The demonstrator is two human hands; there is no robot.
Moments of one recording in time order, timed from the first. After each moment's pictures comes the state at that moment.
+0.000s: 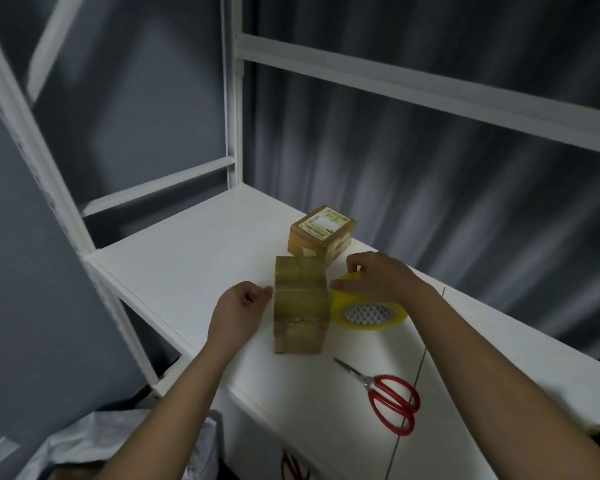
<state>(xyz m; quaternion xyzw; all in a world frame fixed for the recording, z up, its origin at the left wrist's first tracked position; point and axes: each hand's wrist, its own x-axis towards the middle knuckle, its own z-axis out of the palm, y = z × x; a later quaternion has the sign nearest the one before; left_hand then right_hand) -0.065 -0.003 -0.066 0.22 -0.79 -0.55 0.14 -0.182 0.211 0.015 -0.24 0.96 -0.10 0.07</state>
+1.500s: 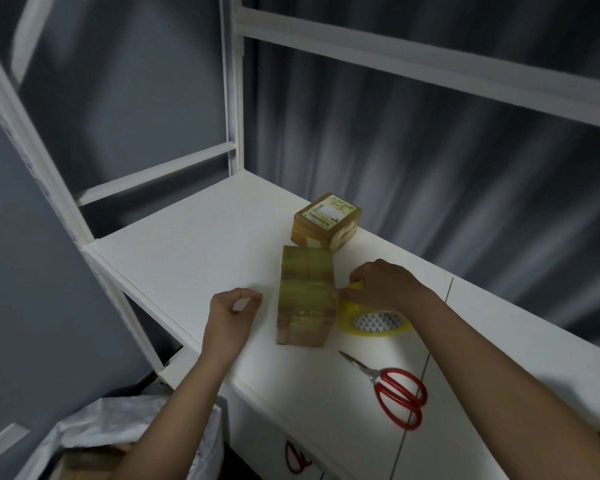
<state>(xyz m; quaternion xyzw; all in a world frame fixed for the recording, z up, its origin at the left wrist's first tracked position) -0.056 -0.007 -0.099 0.23 -0.75 -0.60 0.17 -0.178 0.205 -0.002 -0.24 0.96 0.00 0.14</state>
